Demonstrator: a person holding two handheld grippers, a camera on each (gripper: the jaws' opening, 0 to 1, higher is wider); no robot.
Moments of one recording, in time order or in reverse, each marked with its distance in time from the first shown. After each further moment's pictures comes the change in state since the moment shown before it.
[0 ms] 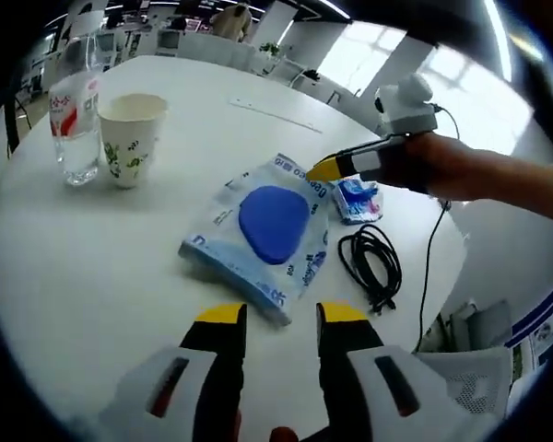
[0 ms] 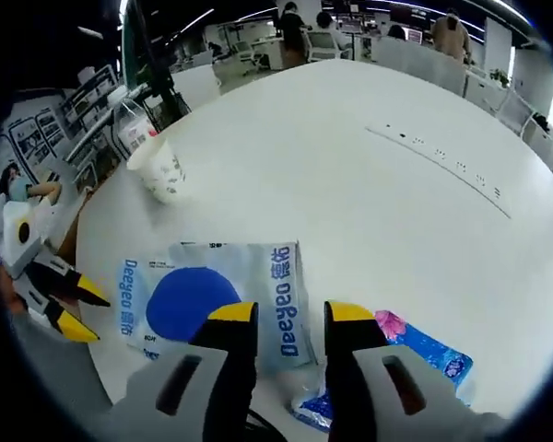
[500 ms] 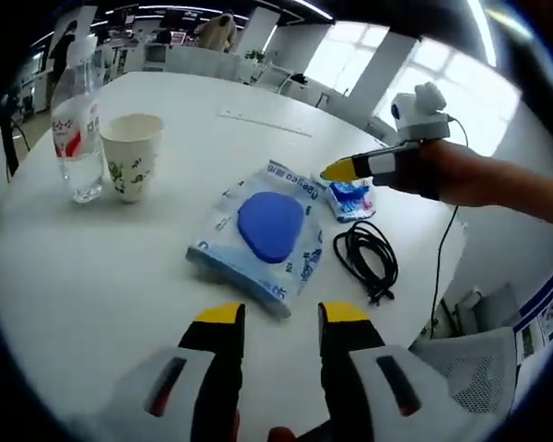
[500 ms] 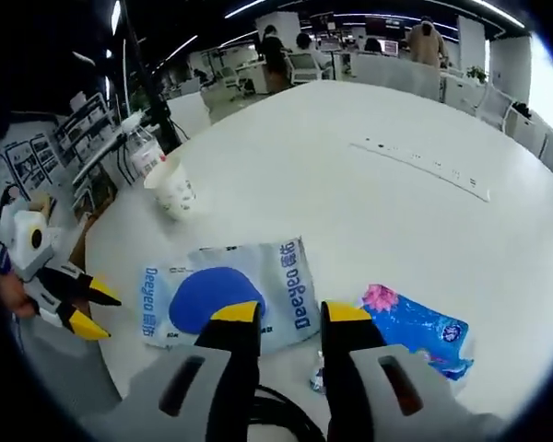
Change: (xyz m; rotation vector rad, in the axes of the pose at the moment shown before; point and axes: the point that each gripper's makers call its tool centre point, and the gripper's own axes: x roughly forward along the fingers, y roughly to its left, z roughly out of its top) left arm -0.013 0.001 0.003 0.070 -0.027 -0.006; right arm -0.029 0.012 -0.004 0.016 -0.068 -0.013
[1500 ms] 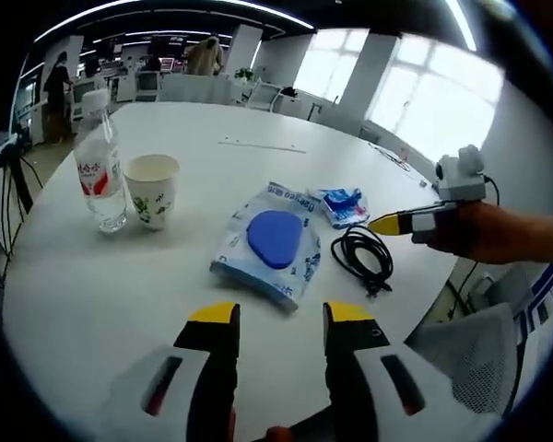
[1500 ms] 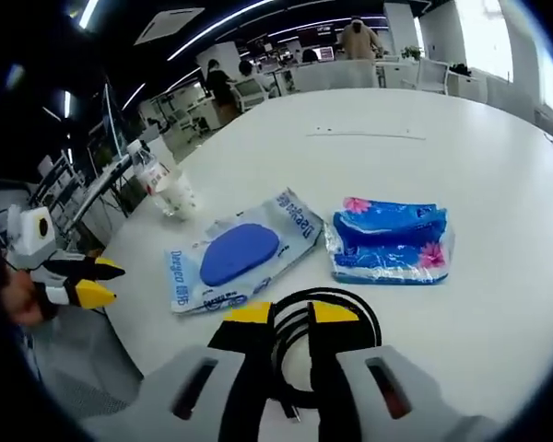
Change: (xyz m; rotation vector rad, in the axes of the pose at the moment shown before) left arm -0.041 0.000 0.009 0.120 -0.070 0.024; right arm -0.072 0.035 -0.068 0.302 -0.179 -0.126
